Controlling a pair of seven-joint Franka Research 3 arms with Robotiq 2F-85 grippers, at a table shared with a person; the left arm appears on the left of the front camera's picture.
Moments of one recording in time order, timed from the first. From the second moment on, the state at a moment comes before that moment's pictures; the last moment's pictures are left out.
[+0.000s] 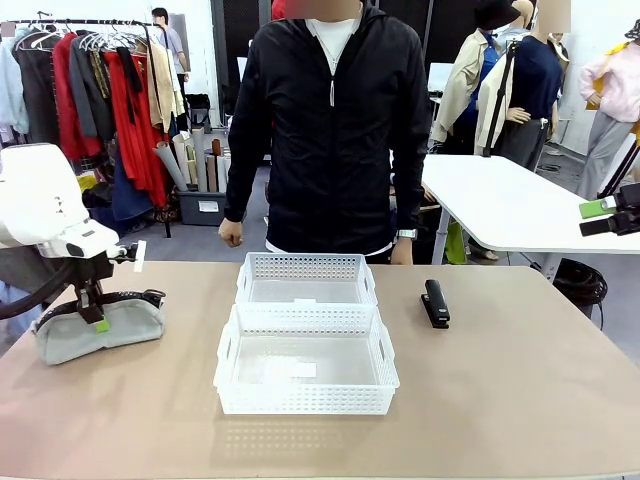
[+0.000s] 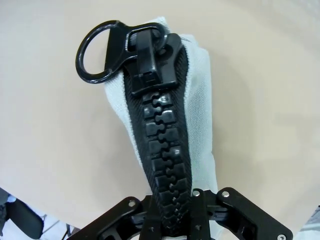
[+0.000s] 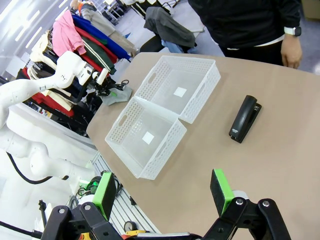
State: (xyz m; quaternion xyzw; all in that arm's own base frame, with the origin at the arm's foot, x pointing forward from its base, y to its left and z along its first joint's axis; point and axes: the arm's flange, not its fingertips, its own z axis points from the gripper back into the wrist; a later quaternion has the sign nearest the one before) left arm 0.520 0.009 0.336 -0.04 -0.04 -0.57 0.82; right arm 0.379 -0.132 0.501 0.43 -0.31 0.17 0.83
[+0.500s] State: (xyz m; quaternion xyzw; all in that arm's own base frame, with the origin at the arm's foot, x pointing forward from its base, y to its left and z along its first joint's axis) left arm 0.521 0.008 0.337 -0.03 -0.04 -0.57 0.82; right arm 0.379 -0.132 0.501 0.43 -0.31 0.17 0.83
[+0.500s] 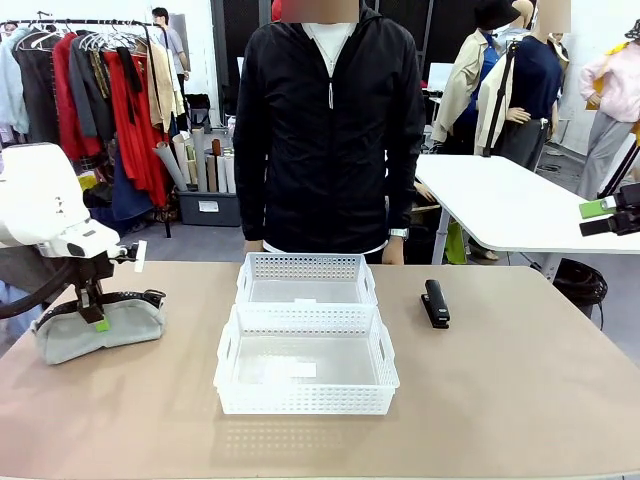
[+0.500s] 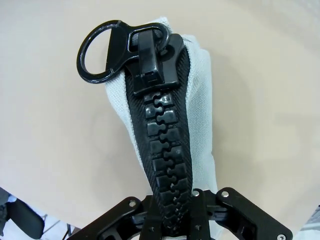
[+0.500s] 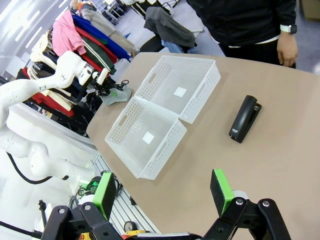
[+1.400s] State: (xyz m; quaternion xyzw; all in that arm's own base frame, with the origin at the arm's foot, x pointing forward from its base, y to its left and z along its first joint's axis) left arm 0.511 0.005 0.440 -0.03 -0.01 -0.58 0.81; right arm 0.379 -0.132 0.501 0.43 -0.31 0.17 0.83
